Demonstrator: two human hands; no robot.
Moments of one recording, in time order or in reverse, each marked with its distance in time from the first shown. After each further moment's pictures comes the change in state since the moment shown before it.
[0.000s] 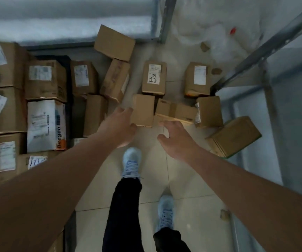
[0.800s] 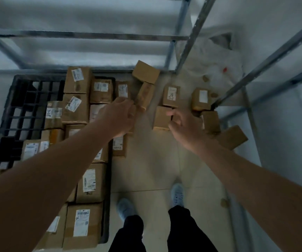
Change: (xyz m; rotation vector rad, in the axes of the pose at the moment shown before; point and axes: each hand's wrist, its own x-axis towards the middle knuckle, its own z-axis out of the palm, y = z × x) left_hand -0.291 -0.123 -0.184 0.024 0.273 0.144; right_hand -0.266 -0.224 0.050 0.084 0.288 -0.184
